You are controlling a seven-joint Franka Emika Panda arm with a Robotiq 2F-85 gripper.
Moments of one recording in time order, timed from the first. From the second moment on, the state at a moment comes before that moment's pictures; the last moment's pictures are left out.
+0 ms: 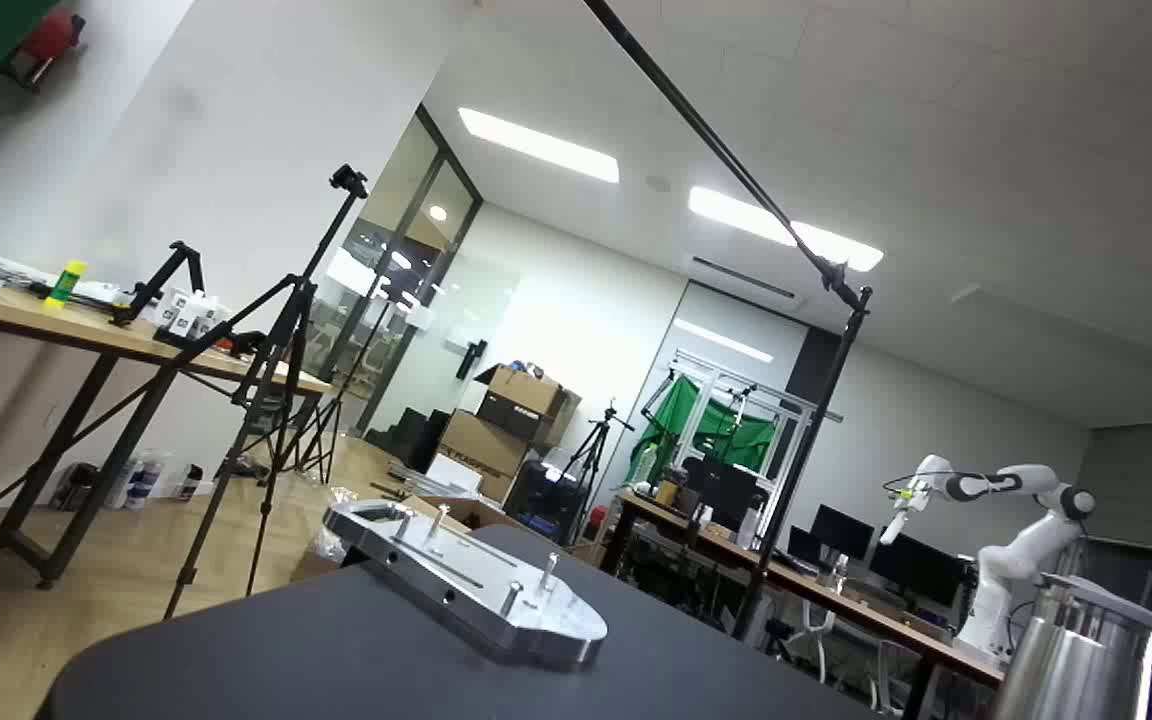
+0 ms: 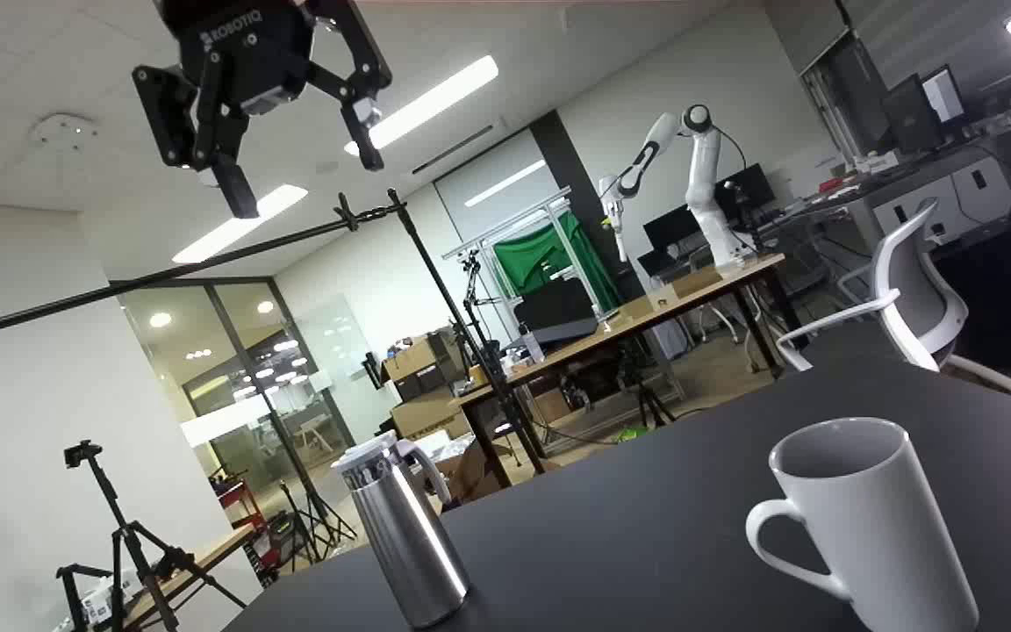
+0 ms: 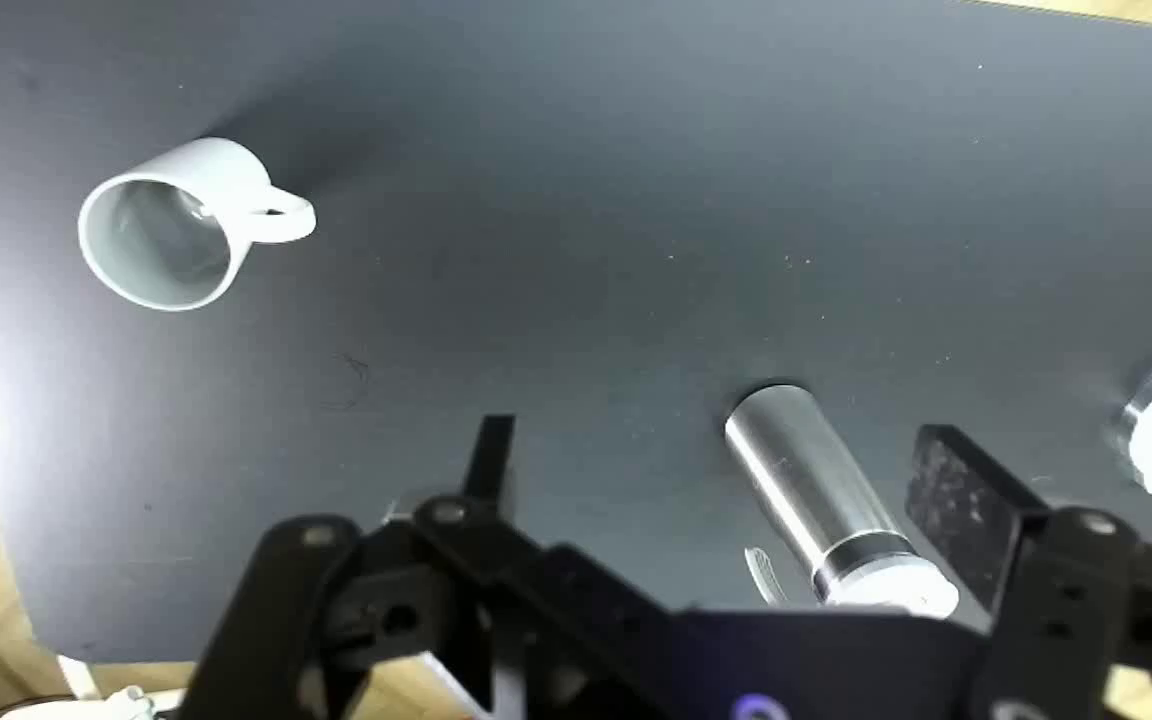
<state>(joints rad) -0.04 -0.62 -0.41 -2.30 -0.03 1.80 -0.58</state>
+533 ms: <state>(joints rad) -0.04 -0.62 -0.41 -2.31 -0.03 1.81 -0.59</state>
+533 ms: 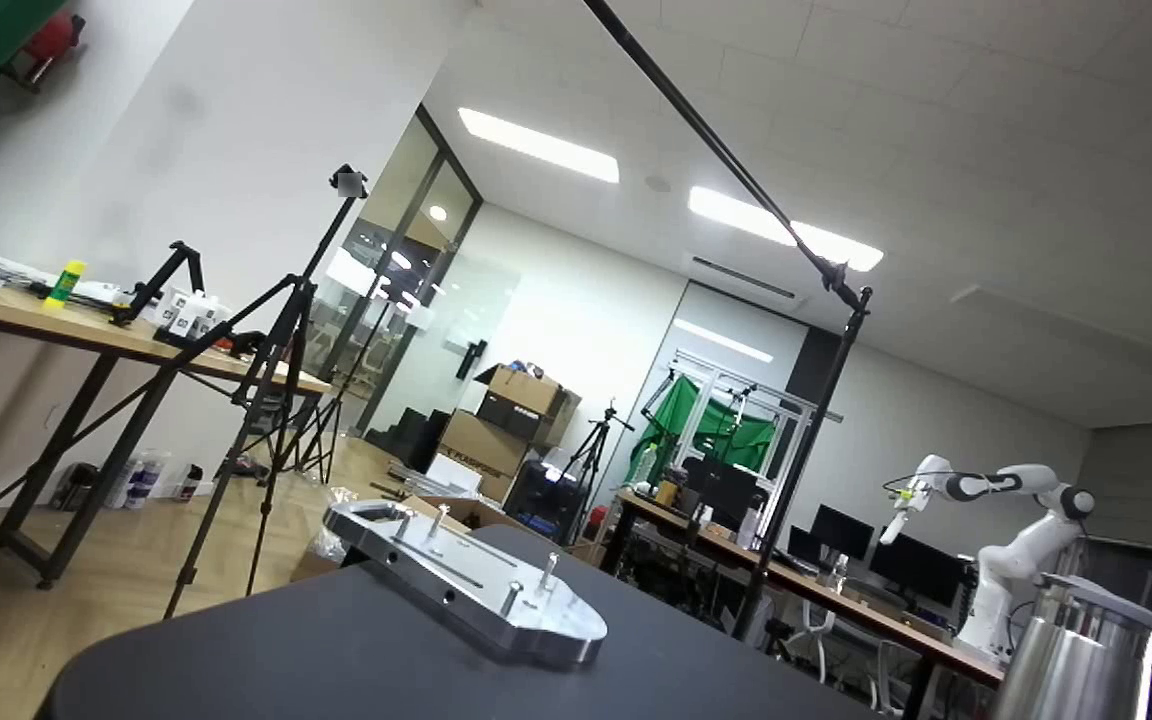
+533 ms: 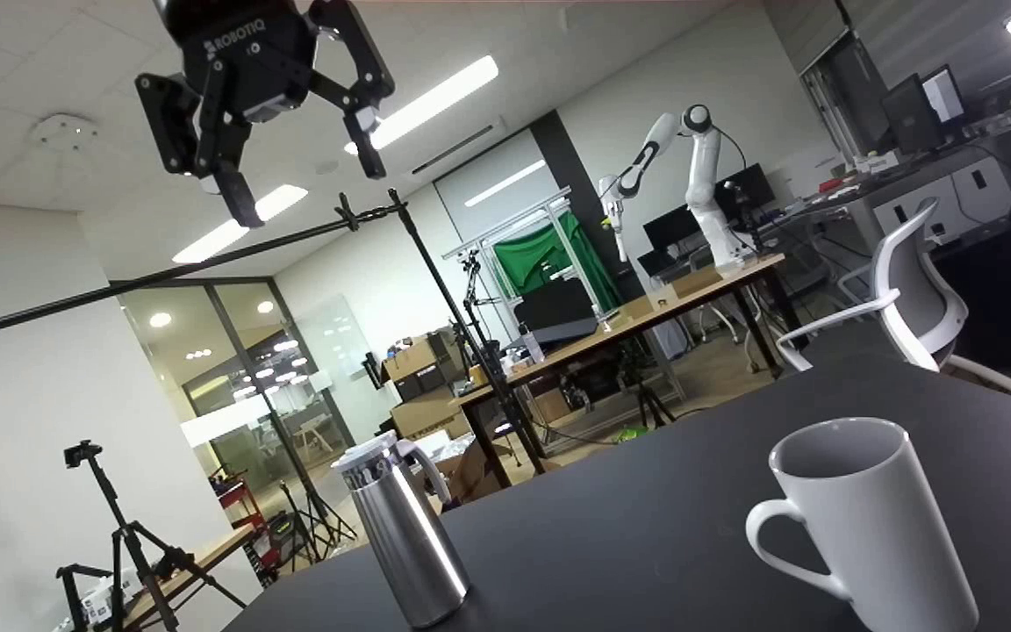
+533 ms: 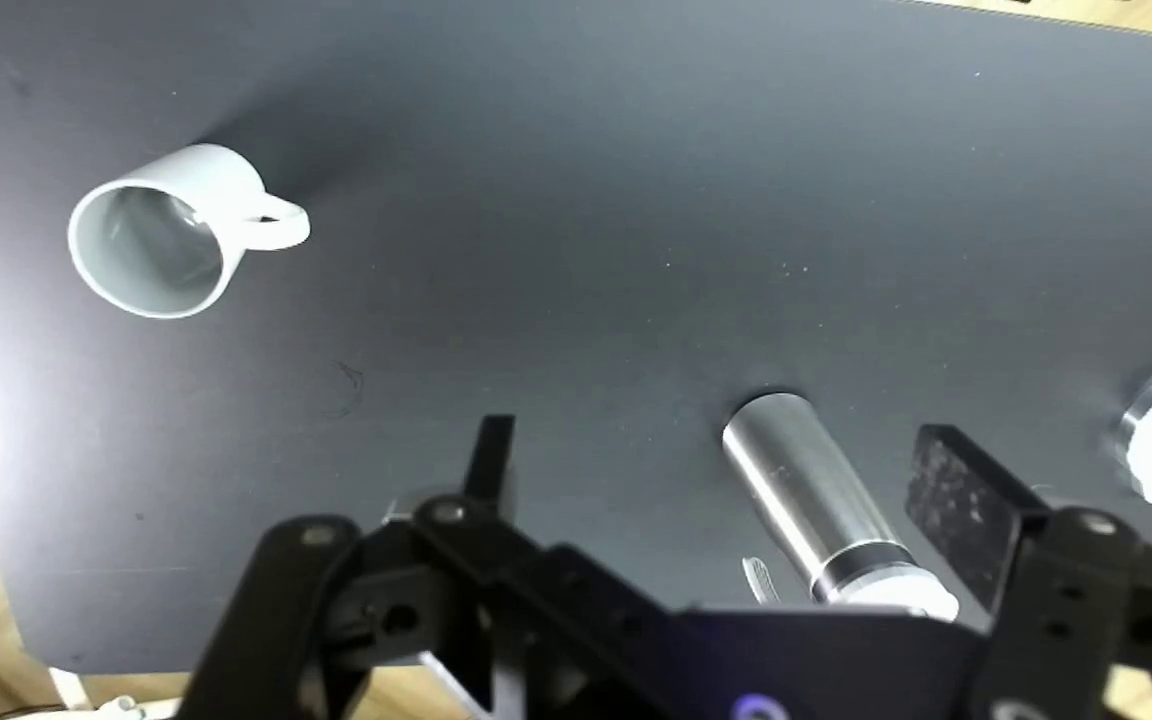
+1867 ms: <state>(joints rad) 0.02 -0.29 -0.16 -2.24 0.12 2.04 -0.58</state>
